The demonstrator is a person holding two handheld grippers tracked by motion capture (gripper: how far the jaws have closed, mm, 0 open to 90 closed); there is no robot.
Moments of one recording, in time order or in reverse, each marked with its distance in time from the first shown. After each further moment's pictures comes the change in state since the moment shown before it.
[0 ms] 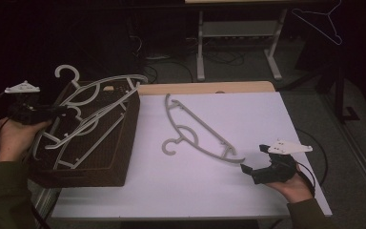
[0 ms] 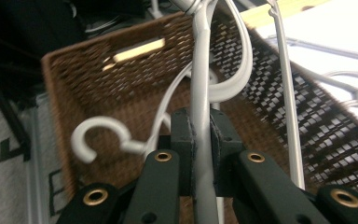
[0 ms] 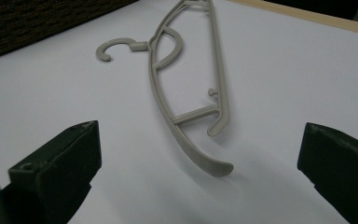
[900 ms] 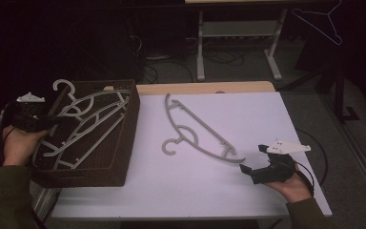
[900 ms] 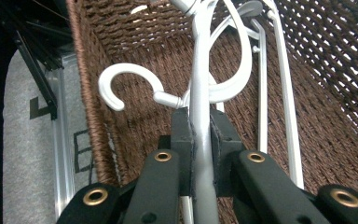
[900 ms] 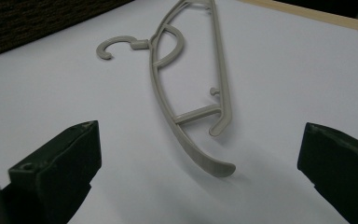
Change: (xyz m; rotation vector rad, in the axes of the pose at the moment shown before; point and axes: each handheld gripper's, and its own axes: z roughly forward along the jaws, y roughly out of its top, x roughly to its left) left arm 0.011 -0.027 0.030 0.130 0.104 -0.024; right arm 0.001 0.000 0.003 0.007 0.002 0.001
